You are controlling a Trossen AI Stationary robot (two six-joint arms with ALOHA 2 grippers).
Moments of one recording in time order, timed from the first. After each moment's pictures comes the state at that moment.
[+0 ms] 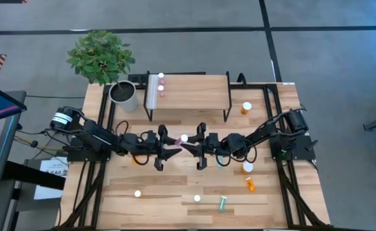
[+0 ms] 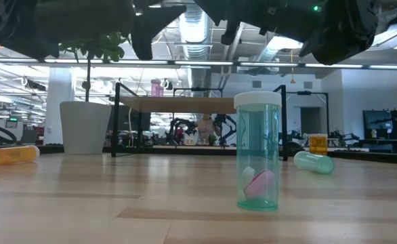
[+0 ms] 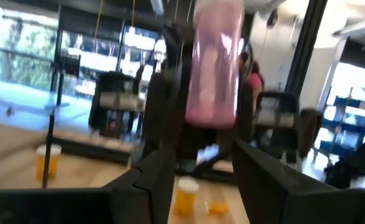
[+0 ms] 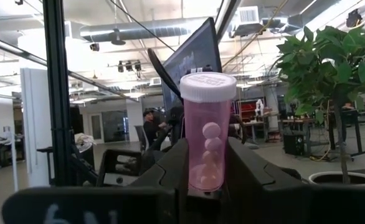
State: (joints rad) left arm -0.22 1.56 0.45 1.35 -0.22 -0.18; right arm 0.19 1.87 0.81 1.52 0.23 0.02
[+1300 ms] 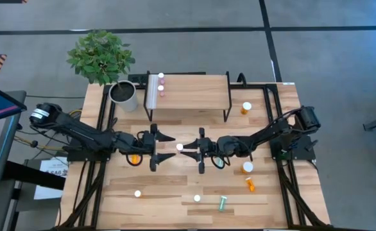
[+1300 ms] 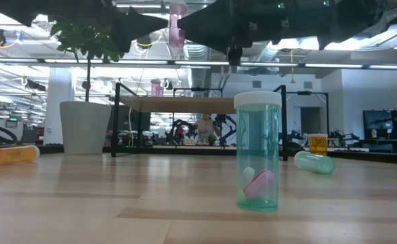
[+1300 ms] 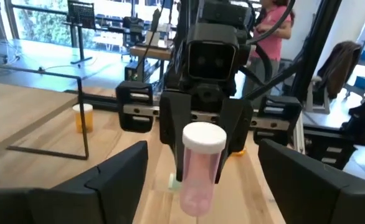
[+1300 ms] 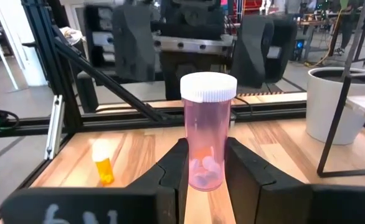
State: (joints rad) left arm -0.28 1.21 0.50 0.66 -0.32 -0.16; right arm 0.21 1.72 0.81 0.88 0.24 0.09
